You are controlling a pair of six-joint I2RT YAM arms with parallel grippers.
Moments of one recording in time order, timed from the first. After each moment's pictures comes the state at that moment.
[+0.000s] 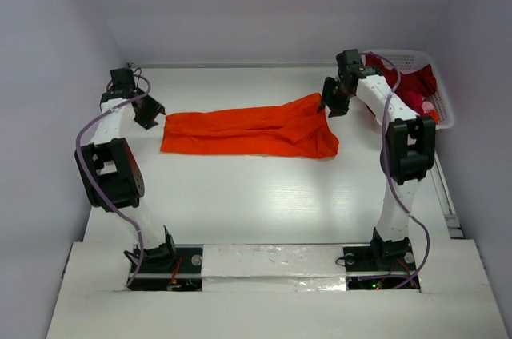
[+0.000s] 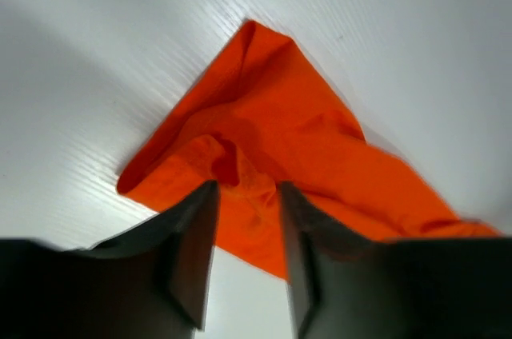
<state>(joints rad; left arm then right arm) 0.22 1.77 1.39 -0.62 0.09 -0.72 0.18 2.06 1.79 -0.84 -0.13 0.46</state>
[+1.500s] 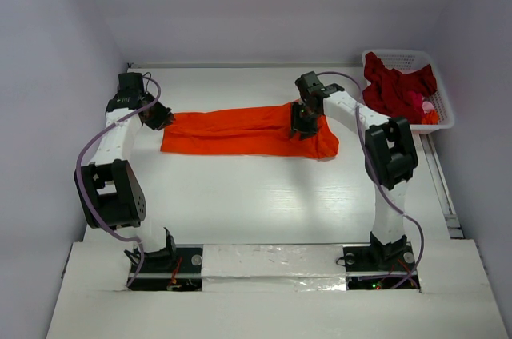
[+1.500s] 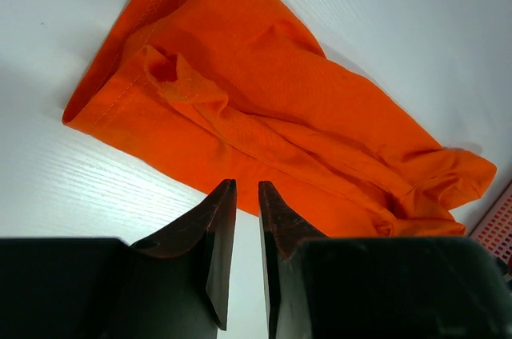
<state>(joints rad) 0.14 1.57 1.27 -0.62 0.16 -0.72 0.43 2.04 1.64 -0.78 -0.12 0.50</state>
